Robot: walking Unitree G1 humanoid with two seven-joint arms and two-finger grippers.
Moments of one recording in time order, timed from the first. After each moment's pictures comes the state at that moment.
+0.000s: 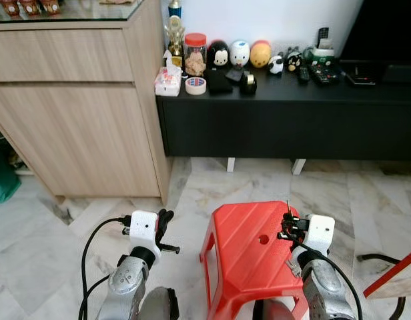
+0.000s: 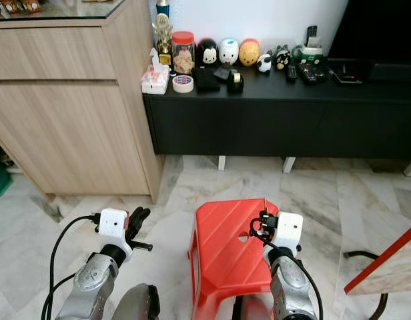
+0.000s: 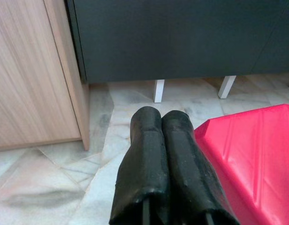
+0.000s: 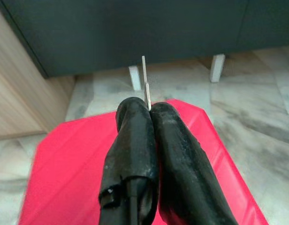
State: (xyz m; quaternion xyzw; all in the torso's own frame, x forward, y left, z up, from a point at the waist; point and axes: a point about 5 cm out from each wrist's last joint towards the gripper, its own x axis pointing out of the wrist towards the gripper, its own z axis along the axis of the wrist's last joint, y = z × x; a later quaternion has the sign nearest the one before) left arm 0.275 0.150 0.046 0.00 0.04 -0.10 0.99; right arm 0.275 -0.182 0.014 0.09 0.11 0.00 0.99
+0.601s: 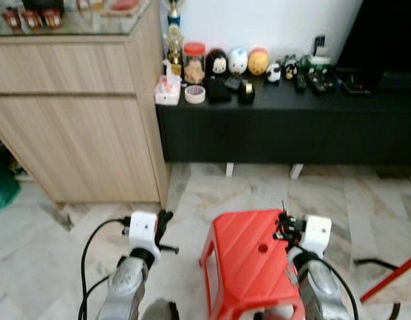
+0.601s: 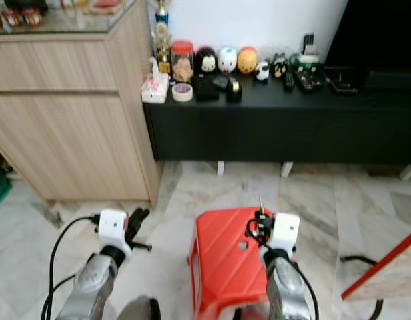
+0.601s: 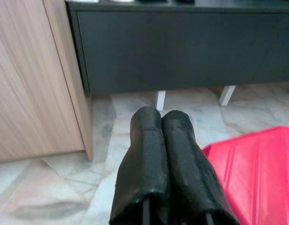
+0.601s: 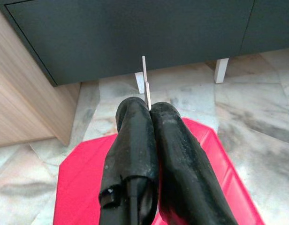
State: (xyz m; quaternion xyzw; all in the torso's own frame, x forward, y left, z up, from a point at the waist) left arm 0.277 0.152 0.047 0.00 0.03 -0.10 0.99; right arm 0.272 -0.178 0.013 0.09 0.13 -0.01 0.99
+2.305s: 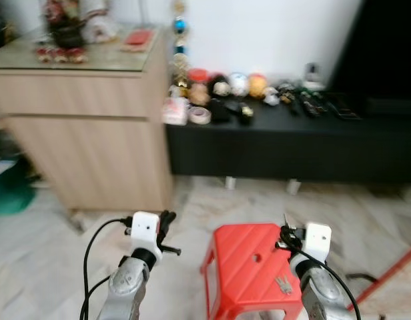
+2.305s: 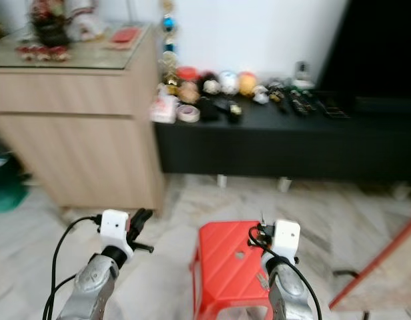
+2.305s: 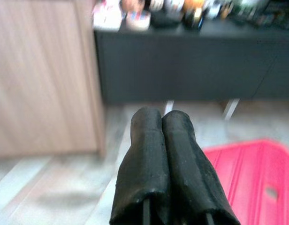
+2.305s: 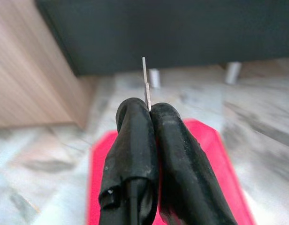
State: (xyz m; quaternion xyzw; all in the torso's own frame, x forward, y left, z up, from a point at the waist) left arm 0.270 0.152 0.040 0.00 0.05 -0.11 0.99; right arm 0.279 -0.178 0.014 0.09 0.16 -0.01 0.98
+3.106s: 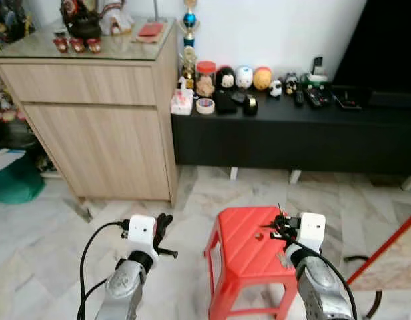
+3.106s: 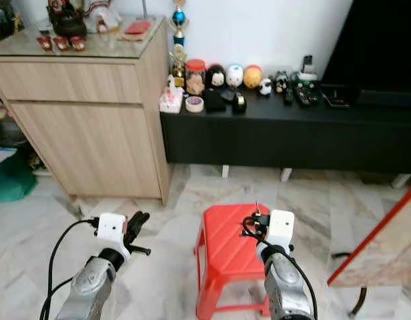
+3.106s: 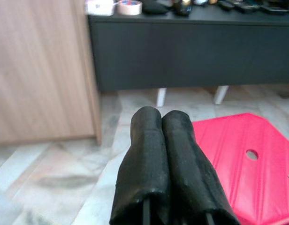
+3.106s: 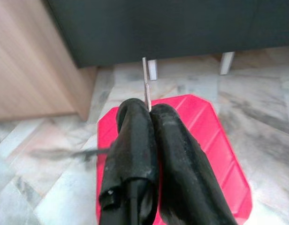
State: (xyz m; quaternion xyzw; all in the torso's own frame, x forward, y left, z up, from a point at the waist) left arm 0.272 0.151 0.040 0.00 0.05 -0.12 0.99; right arm 0.280 -0.174 0.015 0.08 0.17 0.00 0.98
